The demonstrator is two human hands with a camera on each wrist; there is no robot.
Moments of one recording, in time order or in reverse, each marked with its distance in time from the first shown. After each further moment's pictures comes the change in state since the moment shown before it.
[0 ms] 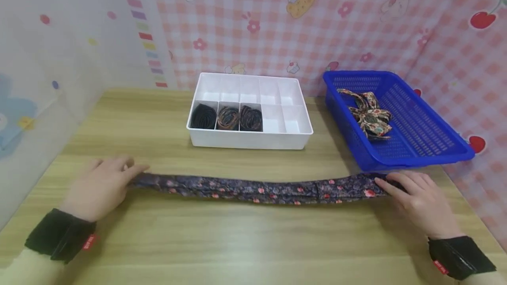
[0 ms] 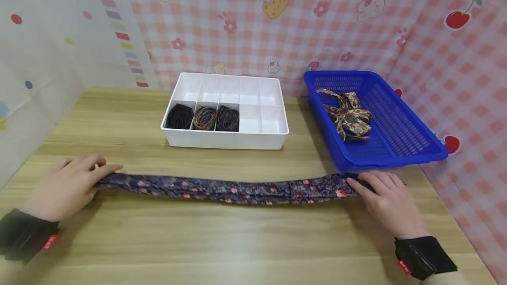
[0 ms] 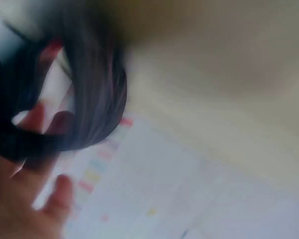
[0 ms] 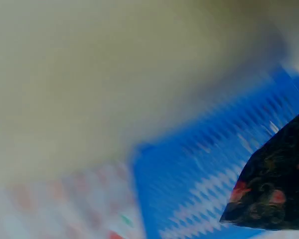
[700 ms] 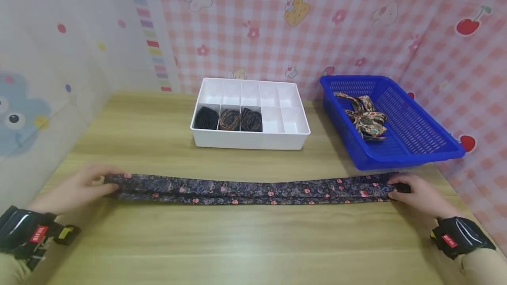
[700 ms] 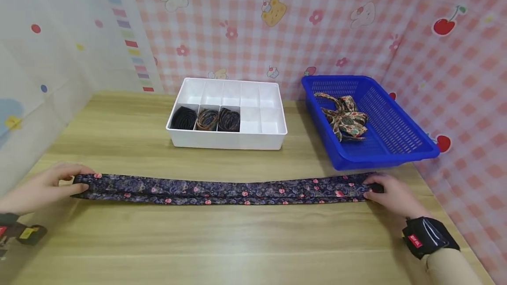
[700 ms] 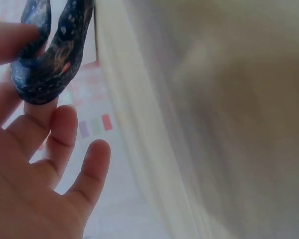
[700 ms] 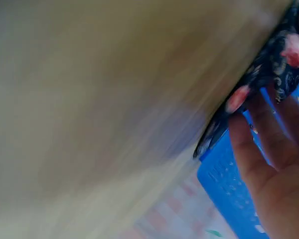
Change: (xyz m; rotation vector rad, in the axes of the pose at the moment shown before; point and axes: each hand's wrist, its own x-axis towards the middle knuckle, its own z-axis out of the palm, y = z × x) left_hand -0.037 -0.048 0.000 -0.510 -0.020 0.009; right_hand -0.043 0.046 0.005 0.352 -0.448 0.591
